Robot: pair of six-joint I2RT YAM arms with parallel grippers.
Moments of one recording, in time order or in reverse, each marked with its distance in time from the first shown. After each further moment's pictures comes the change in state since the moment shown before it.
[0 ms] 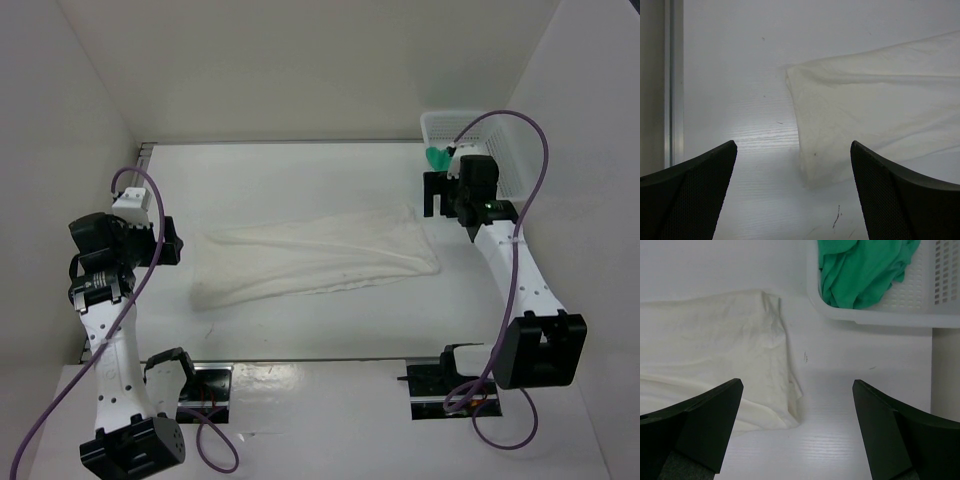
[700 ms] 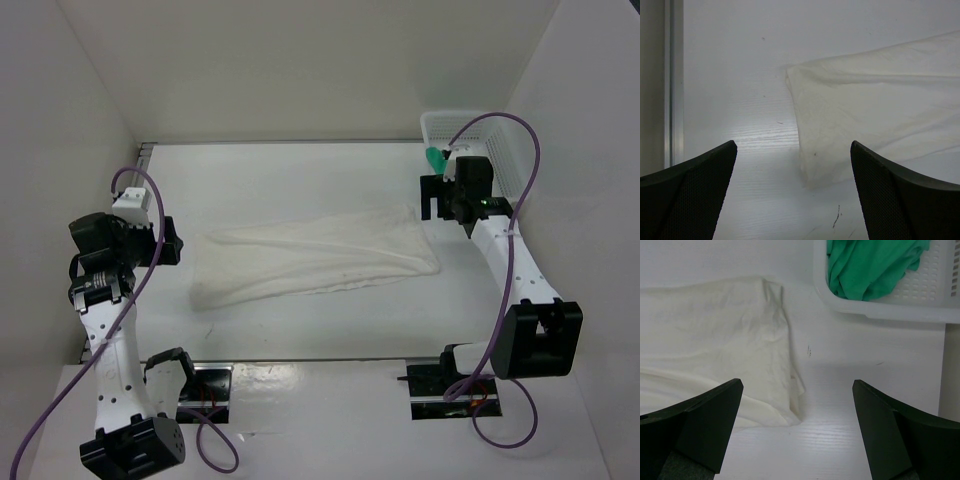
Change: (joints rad) left arm 0.000 0.000 0.000 0.000 0.000 0.000; right arm 0.000 0.056 0.000 -0.016 -0.017 -0.005
